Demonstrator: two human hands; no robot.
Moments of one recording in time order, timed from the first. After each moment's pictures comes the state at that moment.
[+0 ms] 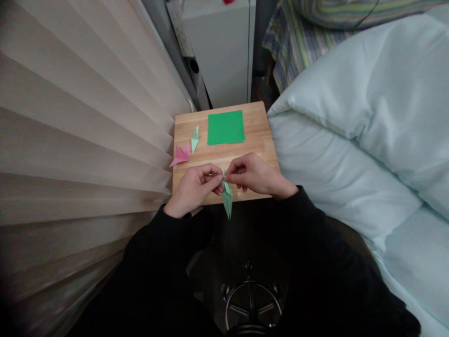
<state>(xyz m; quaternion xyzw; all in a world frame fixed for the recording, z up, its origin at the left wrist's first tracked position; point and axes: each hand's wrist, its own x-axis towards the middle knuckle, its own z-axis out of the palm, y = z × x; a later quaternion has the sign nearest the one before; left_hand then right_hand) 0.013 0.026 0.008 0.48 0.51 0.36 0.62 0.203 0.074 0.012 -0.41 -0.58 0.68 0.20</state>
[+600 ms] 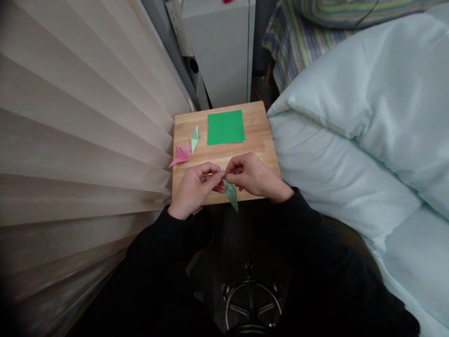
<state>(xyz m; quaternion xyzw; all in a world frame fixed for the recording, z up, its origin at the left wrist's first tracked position) 0.021 0.024 0.007 0.44 0.54 0.39 0.60 0.199 0.069 0.004 -0.43 -0.59 0.64 0.24</state>
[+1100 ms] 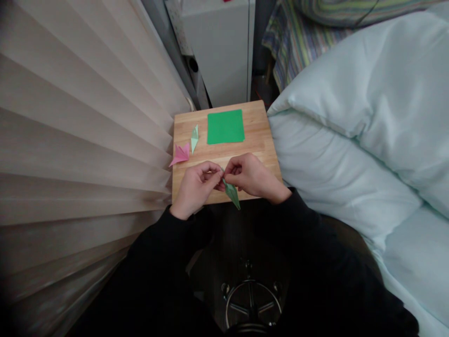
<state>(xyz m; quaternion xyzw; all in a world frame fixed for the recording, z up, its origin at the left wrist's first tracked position) 0.023 0.023 0.002 0.47 0.54 0.41 0.57 0.196 0.067 0.002 -0.44 -0.62 0.61 0.24</state>
